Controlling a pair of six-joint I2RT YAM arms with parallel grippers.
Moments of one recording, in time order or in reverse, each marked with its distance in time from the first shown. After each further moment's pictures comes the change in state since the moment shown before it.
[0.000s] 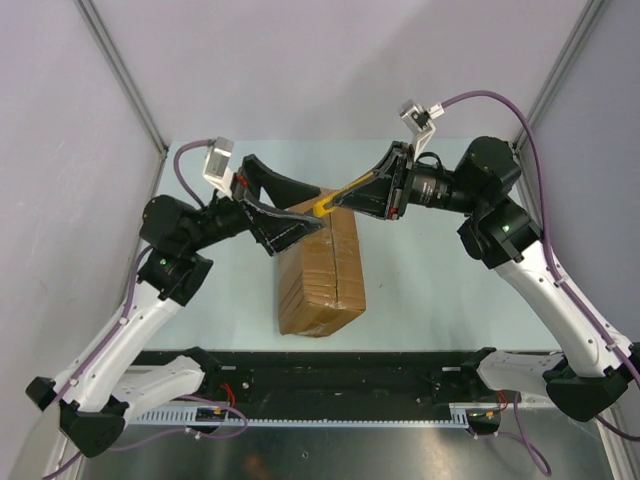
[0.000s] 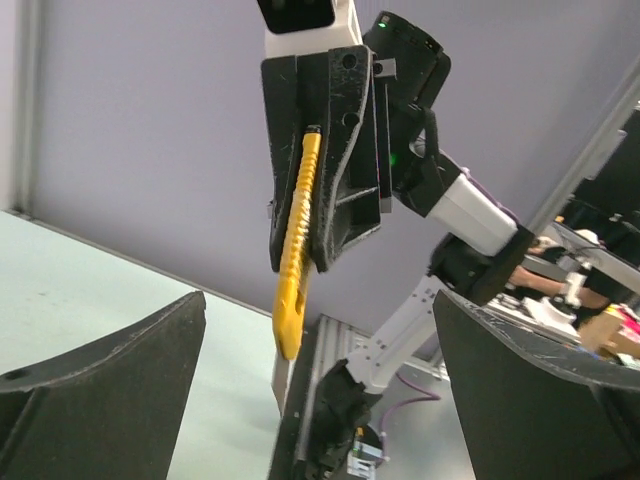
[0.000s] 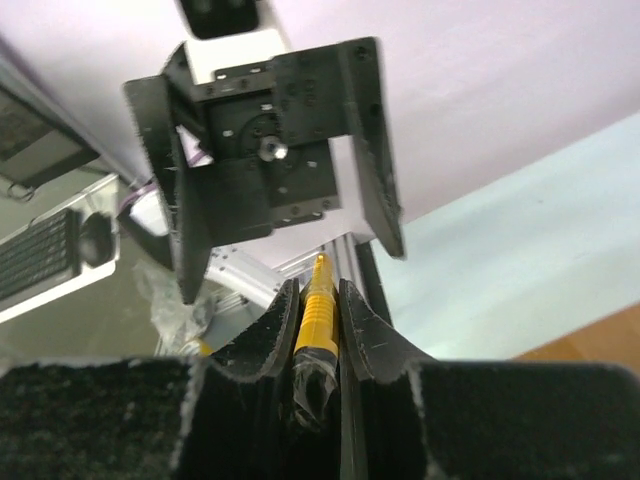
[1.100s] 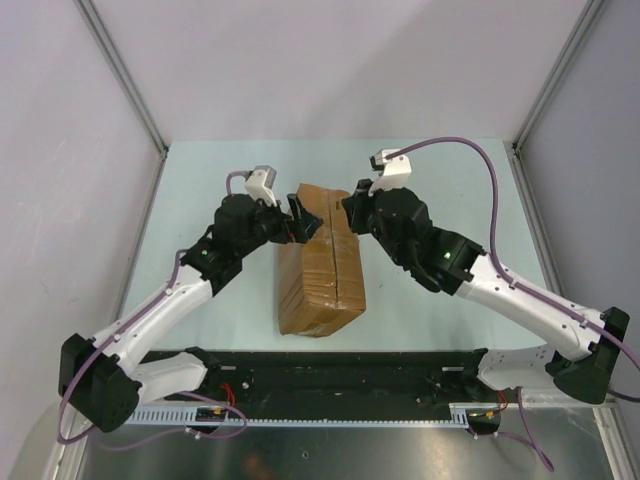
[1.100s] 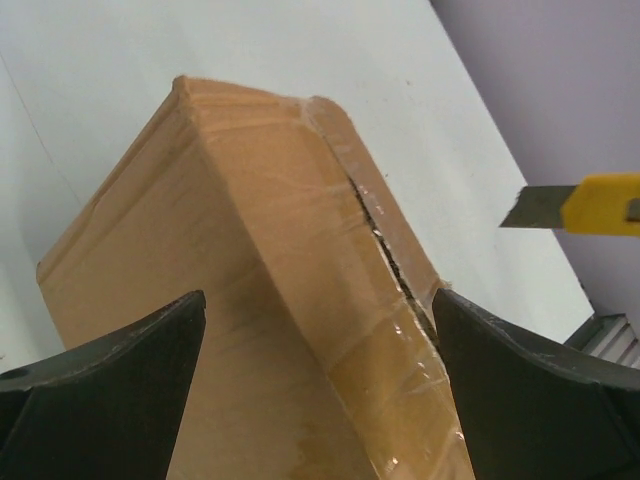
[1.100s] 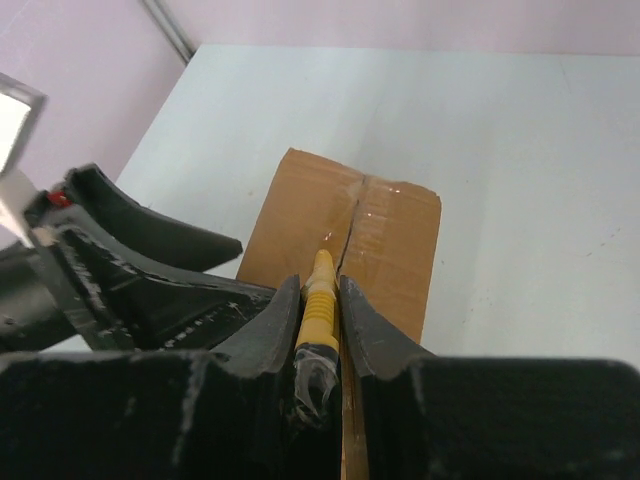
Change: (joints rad) left arm 0.039 0.135 -0.225 -0.370 -0.611 0.235; right arm 0.334 0.043 -0.195 -0.190 1.311 -0.197
